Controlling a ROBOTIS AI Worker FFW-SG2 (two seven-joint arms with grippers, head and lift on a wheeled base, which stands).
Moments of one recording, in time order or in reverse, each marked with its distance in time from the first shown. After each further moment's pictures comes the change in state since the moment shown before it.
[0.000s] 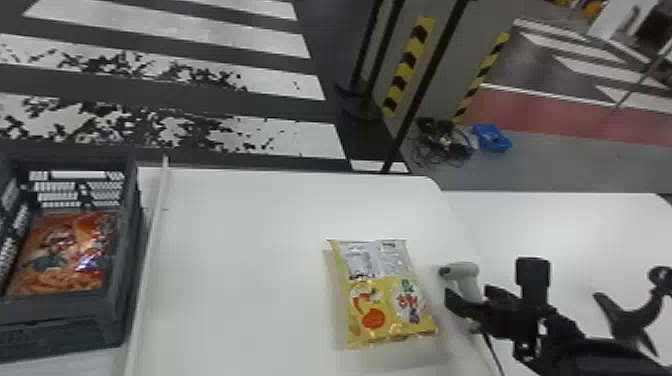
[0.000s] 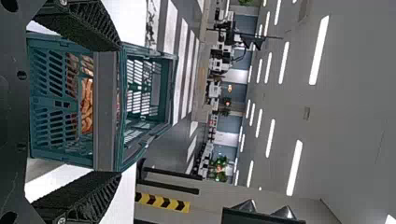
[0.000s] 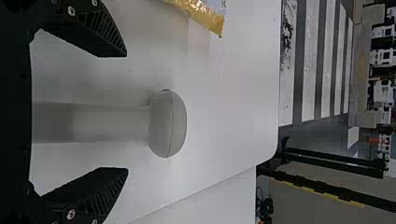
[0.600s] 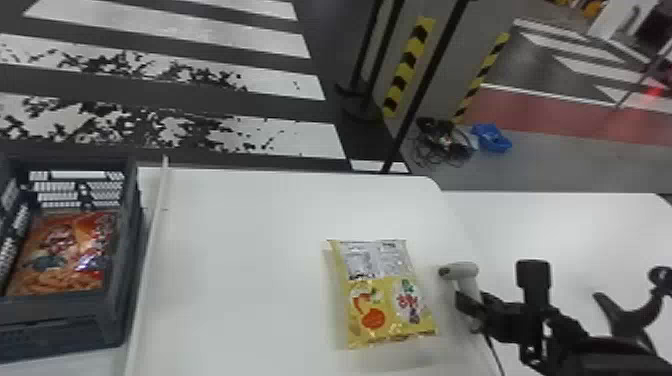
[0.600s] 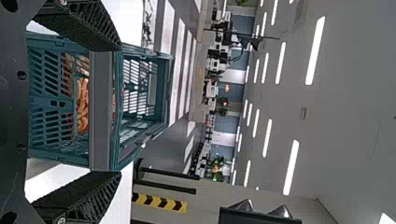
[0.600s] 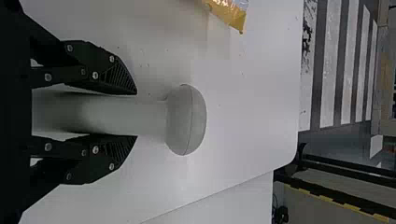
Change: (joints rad) left arm 0.007 -0.005 0.003 -0.007 -0.001 -0.011 -0.005; right arm -0.003 -0.031 0.008 0.021 0.014 0.037 0.031
